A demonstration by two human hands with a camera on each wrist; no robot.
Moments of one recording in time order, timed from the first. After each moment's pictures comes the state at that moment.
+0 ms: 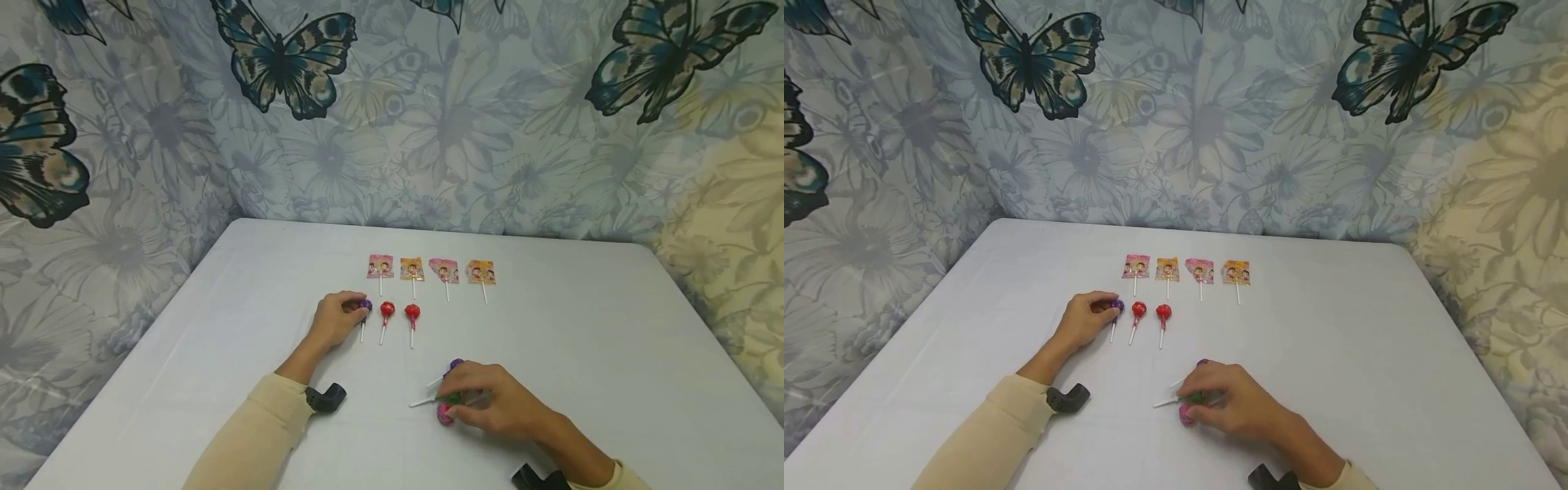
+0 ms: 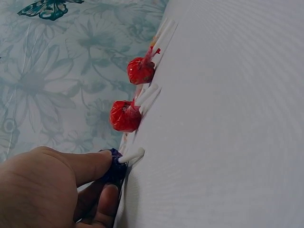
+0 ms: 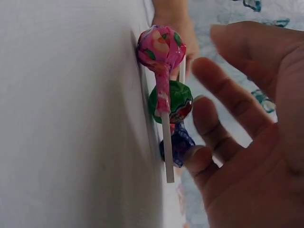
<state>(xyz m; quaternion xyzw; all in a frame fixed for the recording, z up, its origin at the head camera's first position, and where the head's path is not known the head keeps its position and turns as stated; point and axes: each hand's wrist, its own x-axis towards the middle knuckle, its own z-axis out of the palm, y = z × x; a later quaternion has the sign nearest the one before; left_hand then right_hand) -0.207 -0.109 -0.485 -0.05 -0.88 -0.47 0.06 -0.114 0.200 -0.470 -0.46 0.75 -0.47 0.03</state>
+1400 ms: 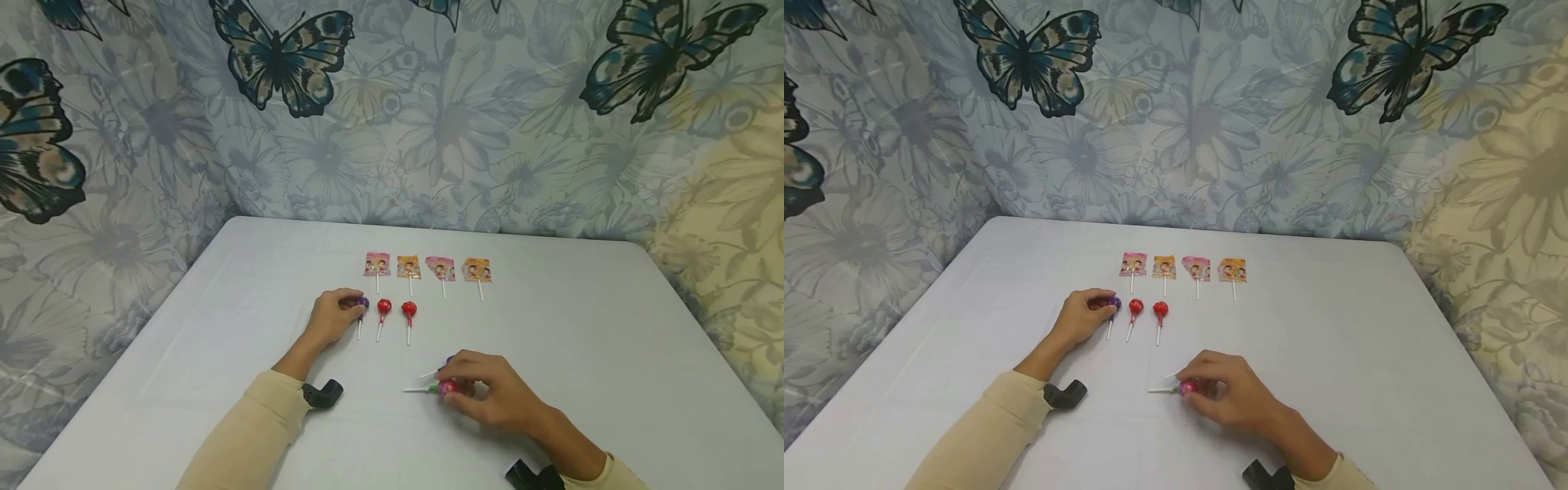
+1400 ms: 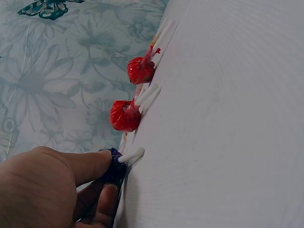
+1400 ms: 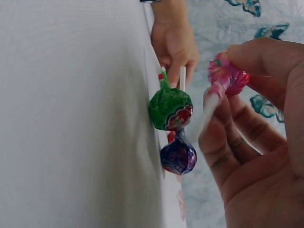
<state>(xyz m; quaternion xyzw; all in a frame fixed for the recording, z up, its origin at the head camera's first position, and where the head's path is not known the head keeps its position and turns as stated) -0.208 -0.111 -0.488 -0.05 -0.88 -0.47 0.06 -0.112 0.197 -0.466 -0.42 0.78 -0.46 -0.03</state>
